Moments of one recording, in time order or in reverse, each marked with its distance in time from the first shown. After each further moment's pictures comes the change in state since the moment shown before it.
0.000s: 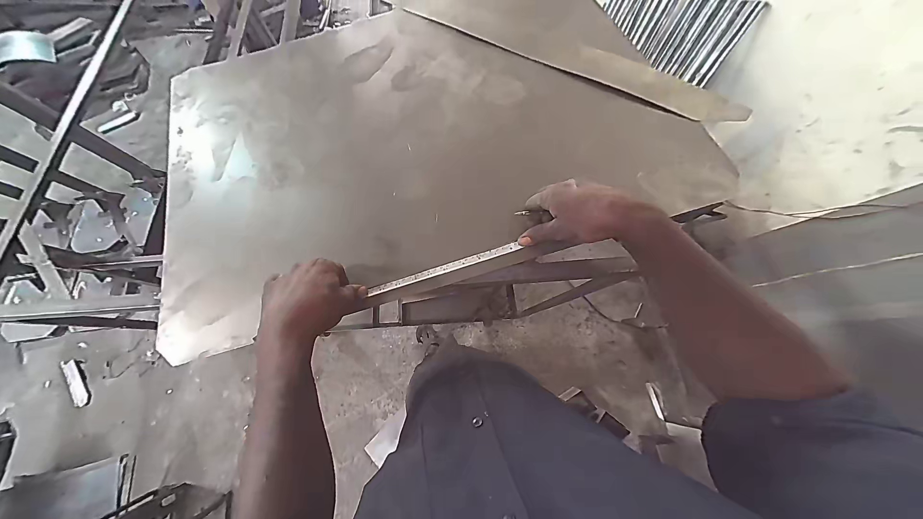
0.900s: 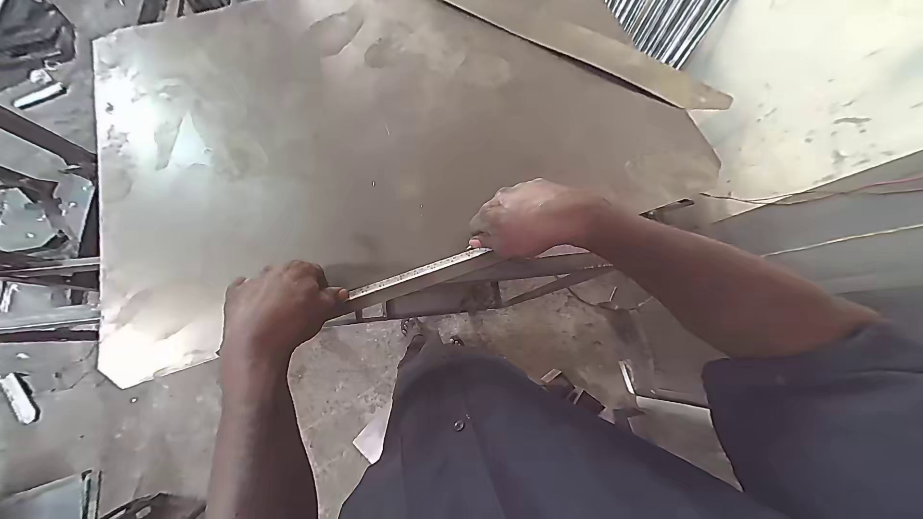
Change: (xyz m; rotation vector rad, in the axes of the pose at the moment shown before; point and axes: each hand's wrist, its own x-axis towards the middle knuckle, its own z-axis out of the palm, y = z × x) left_hand 0.004 -0.003 0.004 0.053 0.016 0.041; right_hand 0.015 -0.073 -0.002 -0.401 -0.178 -0.125
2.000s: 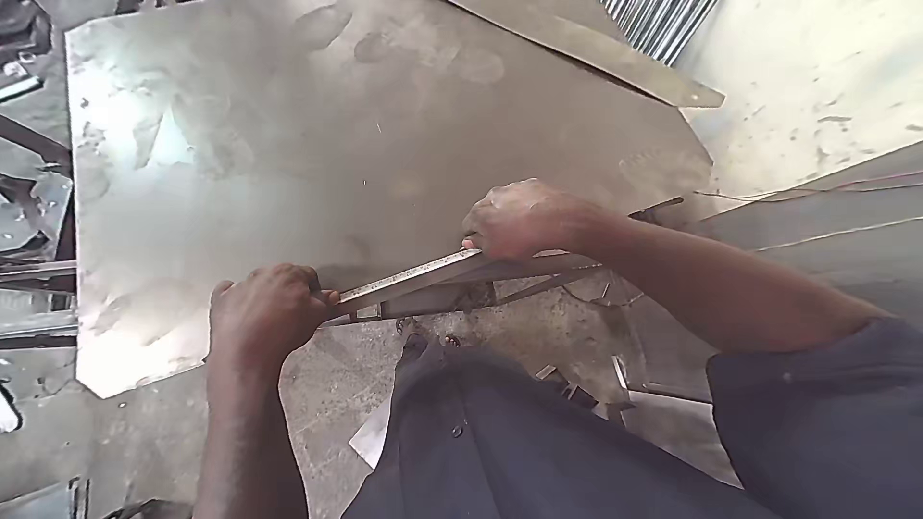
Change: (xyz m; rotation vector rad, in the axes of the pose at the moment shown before) left_hand -0.001 0.004 -0.001 0.040 -0.002 -0.001; right_hand -0.001 -0.010 -0.004 -0.005 -0.020 0.100
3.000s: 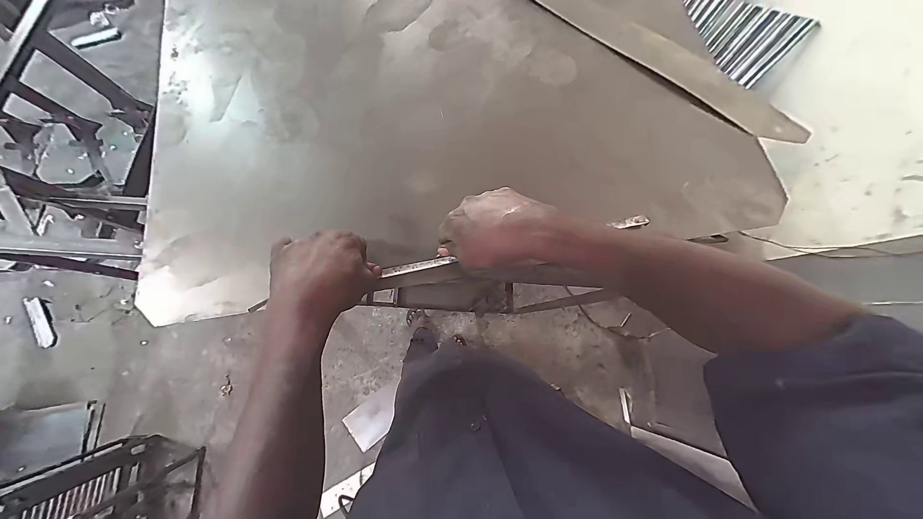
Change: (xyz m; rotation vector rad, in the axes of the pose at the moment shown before) left_hand -0.003 0.008 -0.009 -0.005 -0.051 -0.016; right_hand 0.037 -0.075 -0.026 -0.062 0.006 -0.190
